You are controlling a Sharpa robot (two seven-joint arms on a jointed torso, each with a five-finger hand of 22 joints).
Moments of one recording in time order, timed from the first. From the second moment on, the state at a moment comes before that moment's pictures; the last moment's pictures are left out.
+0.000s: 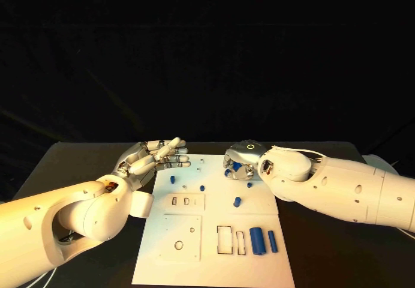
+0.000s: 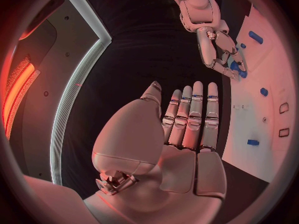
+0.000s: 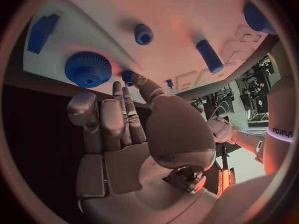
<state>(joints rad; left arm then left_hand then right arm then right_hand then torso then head) 1.22 -0.99 -0.03 1.81 0.04 -0.36 0.43 1.41 0.02 -0.01 0.24 0.16 0.95 0.21 0.14 0.07 1.03 0.16 0.15 0.07 1.03 0.12 0.24 0.13 0.17 0.81 0.27 0.38 0.16 1.32 -0.66 -0.14 1.39 -1.77 -0.24 -0.14 1.22 -0.06 0.32 -0.17 0.26 1.09 0.14 0.08 0.09 1.16 0.08 0.11 0.15 1.46 0.00 1.20 1.04 0.12 1.26 0.10 1.22 0.99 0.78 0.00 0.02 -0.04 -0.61</state>
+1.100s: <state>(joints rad) 1.22 -0.99 -0.03 1.80 0.04 -0.36 0.43 1.42 0.03 -0.01 0.24 0.16 0.94 0.21 0.13 0.07 1.03 0.16 0.15 0.07 1.03 0.12 0.23 0.13 0.17 0.81 0.27 0.38 0.16 1.32 -0.66 -0.13 1.42 -1.77 -0.28 -0.15 1.24 -0.03 0.40 -0.15 0.24 1.17 0.12 0.11 0.11 1.23 0.05 0.13 0.15 1.47 -0.02 1.26 1.10 0.10 1.33 0.08 1.32 1.15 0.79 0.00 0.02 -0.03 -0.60</state>
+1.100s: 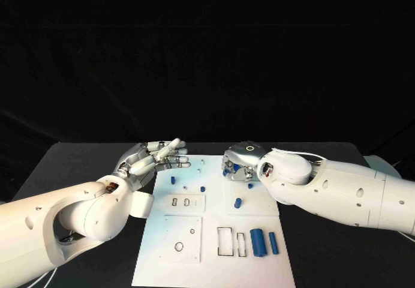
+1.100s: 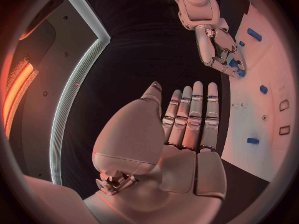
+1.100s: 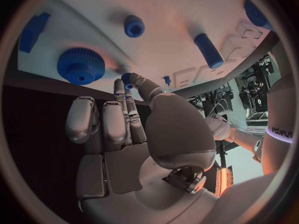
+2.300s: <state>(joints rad) 1.22 -0.97 -0.03 1.79 0.05 -0.37 0.44 1.42 0.03 -0.01 0.24 0.16 0.94 0.21 0.13 0.07 1.03 0.16 0.14 0.07 1.02 0.12 0.23 0.14 0.17 0.81 0.27 0.38 0.16 1.32 -0.49 -0.13 1.25 -1.73 -0.43 -0.14 1.25 -0.05 0.41 -0.13 0.24 1.17 0.12 0.12 0.11 1.23 0.05 0.12 0.15 1.47 -0.02 1.26 1.09 0.10 1.33 0.08 1.33 1.16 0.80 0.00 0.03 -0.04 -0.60</state>
